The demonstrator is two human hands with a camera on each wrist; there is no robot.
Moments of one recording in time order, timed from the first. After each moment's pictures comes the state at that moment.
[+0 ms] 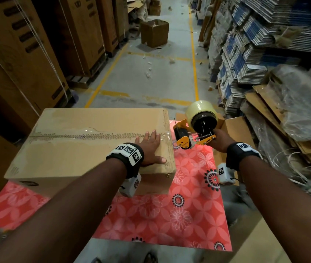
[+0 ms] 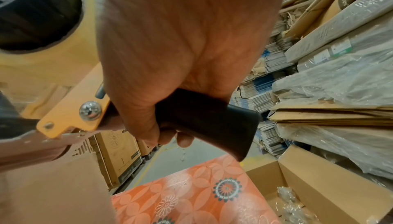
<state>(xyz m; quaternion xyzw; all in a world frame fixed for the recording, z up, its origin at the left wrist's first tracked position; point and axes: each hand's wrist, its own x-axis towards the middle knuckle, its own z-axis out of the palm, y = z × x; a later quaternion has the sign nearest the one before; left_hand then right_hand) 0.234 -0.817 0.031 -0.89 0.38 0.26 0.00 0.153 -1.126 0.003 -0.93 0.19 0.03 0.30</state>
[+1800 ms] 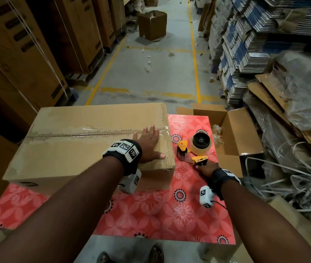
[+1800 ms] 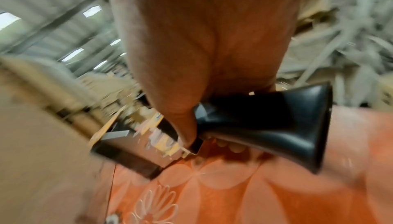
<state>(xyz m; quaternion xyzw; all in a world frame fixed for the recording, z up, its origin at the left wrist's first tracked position) 0.236 -0.820 0.025 -0.89 0.38 0.26 0.03 0.098 -1.069 -0.108 -0.85 0.37 0.19 0.33</state>
